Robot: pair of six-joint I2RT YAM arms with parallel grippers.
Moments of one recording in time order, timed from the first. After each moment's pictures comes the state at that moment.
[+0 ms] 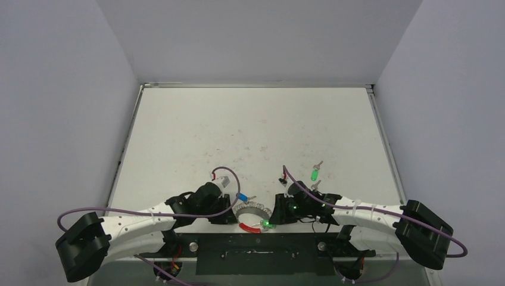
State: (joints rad) left arm -0.96 0.94 0.27 -0.22 0.14 -0.91; right arm 0.95 1.09 0.31 -0.09 -0.25 0.82
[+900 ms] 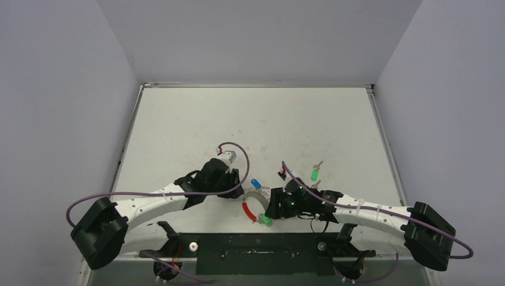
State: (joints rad) left arm -0.81 1.25 0.55 -0.12 0.03 -0.64; right arm 1.00 1.09 0.40 -0.16 -0.10 0.80
